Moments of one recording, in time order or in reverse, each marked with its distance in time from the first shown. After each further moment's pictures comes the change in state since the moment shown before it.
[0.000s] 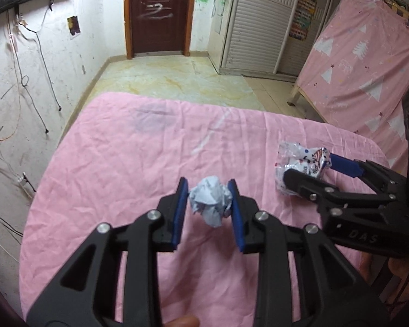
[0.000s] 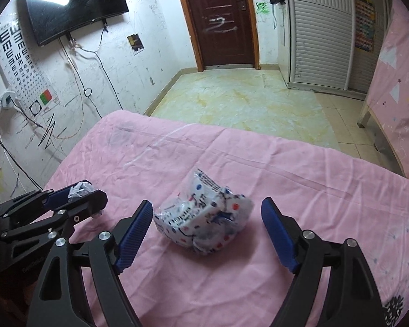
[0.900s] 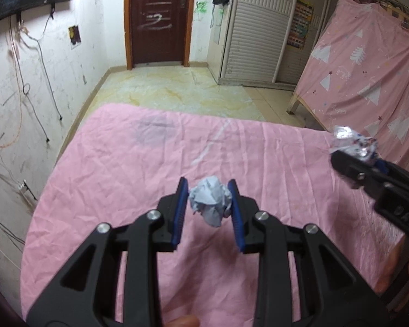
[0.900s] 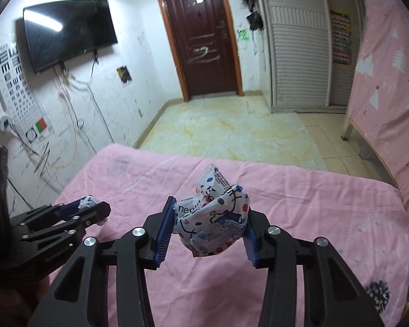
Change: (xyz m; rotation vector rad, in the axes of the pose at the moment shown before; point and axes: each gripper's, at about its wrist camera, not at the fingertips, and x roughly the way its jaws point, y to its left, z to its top) left arm -0.004 -0.010 0.003 0.023 -0.066 0.003; right arm -0.059 -0.014 -0.011 0.071 -0.193 -0.063
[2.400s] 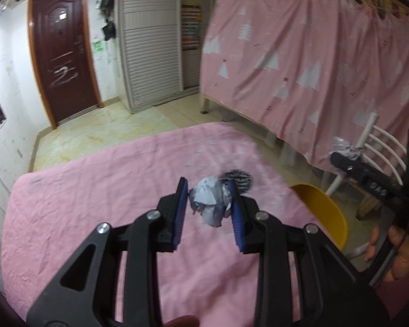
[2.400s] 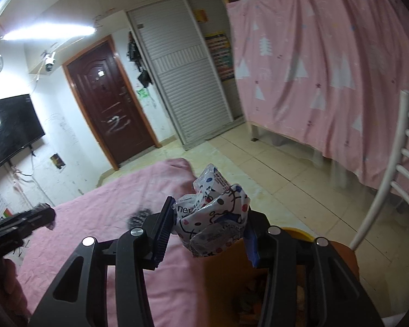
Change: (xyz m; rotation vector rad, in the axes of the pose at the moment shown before) left arm -0.096 -0.232 -0.052 0.400 -0.080 -0.319; right arm -0.226 -0.208 -0.156 0.403 -0.281 -0.313
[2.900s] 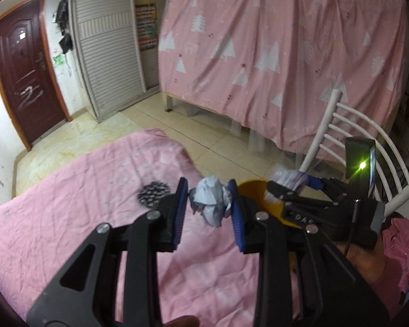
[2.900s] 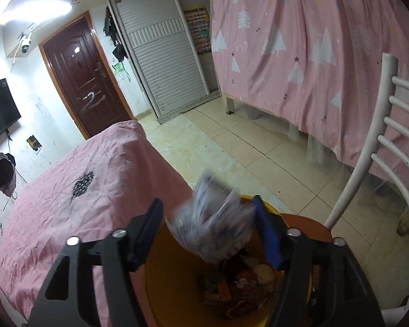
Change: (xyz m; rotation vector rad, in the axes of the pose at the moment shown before) left arm 0.023 -0.104 0.018 0.142 0.045 -0.125; right arm 0.022 -0.050 -0.034 0.009 0.143 -0.115
